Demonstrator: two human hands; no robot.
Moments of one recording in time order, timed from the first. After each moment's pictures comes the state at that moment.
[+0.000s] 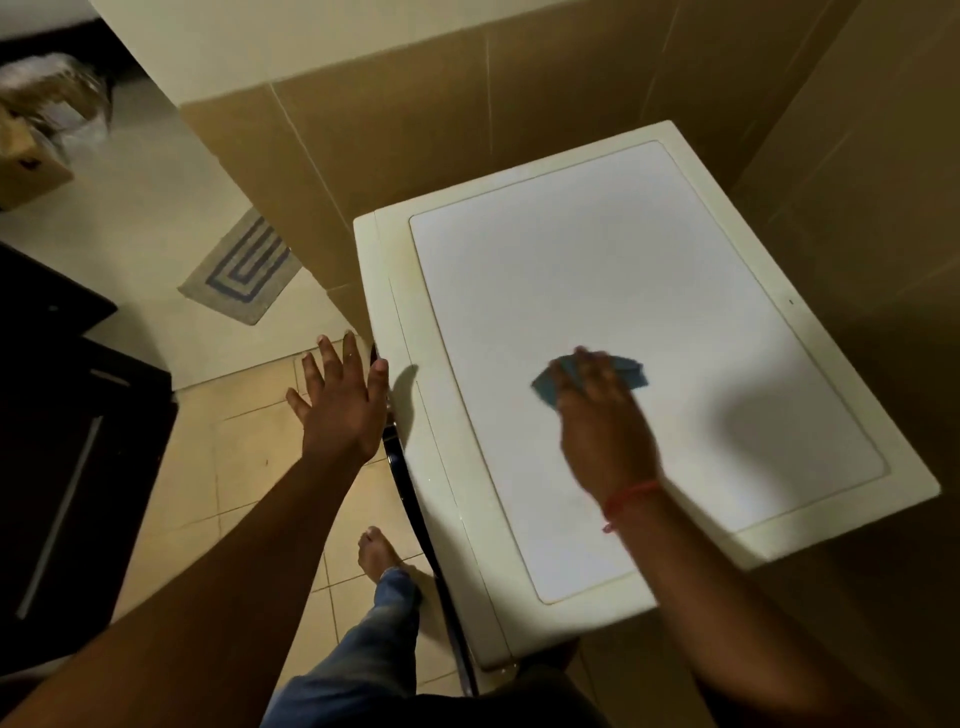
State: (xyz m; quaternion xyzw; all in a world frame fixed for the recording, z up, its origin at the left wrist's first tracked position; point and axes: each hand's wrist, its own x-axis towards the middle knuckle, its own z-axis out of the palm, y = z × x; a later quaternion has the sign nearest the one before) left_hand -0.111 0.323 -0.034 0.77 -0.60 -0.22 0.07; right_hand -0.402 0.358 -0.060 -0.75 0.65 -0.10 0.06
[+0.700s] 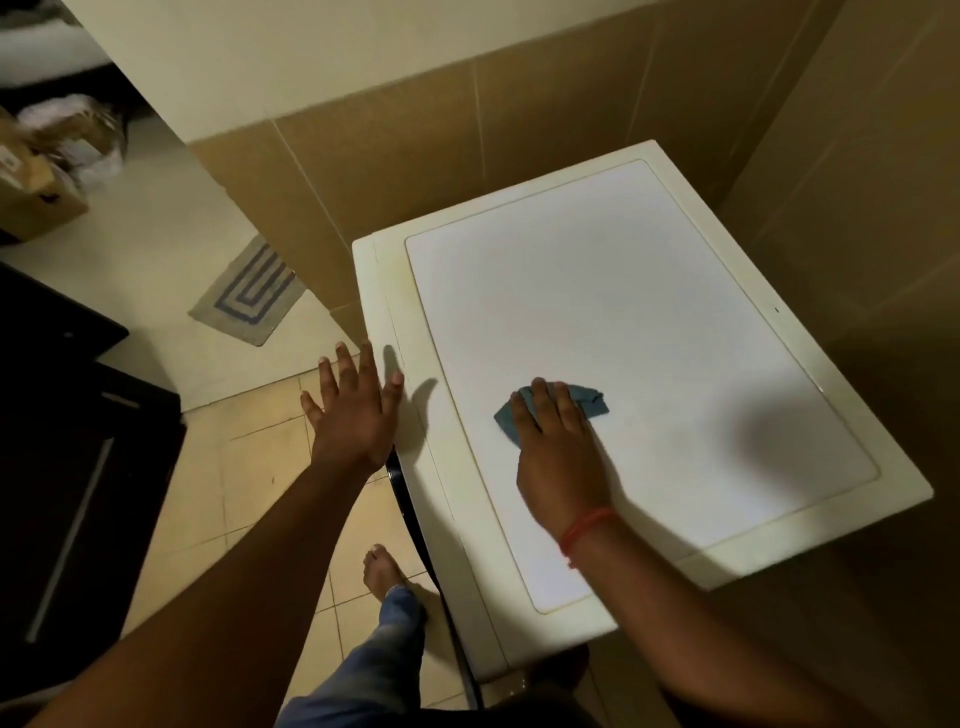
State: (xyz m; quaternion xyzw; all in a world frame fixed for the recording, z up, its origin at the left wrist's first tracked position) left_hand -0.124 0.321 -0.023 0.74 -0.64 -0.20 0.05; right_hand -0.360 0.381 -0.048 -0.76 0.63 -0.08 0.14
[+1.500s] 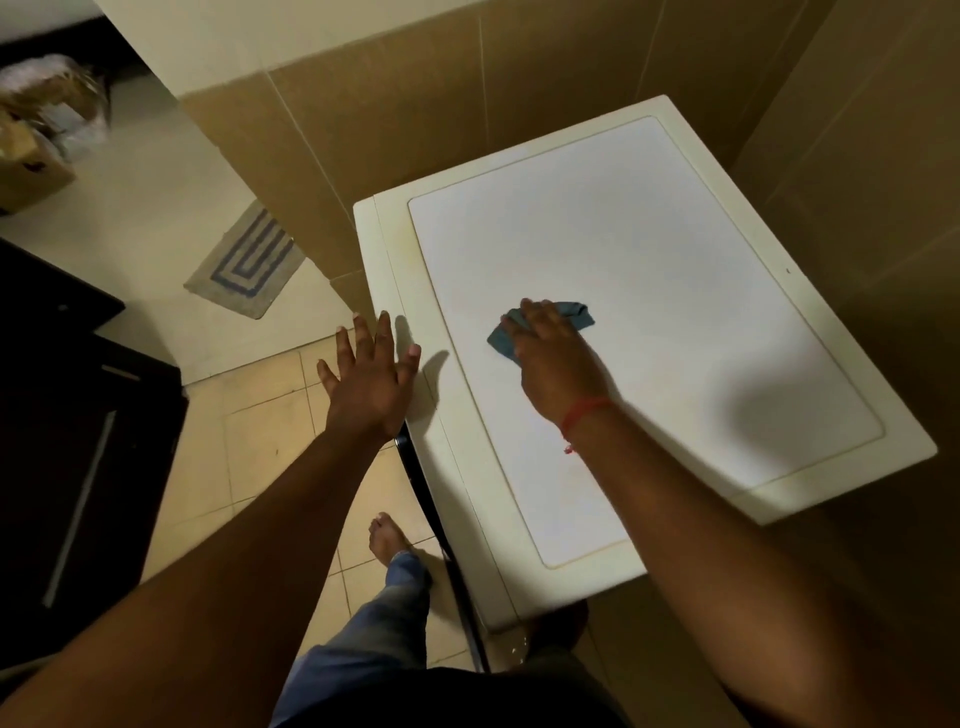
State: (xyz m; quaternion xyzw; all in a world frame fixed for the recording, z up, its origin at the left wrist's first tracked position) left_hand -0.129 0.326 -0.026 0.73 -0.65 -0.22 0.03; right_hand -0.365 0.316 -0.043 -0.78 0.61 -0.07 0.14
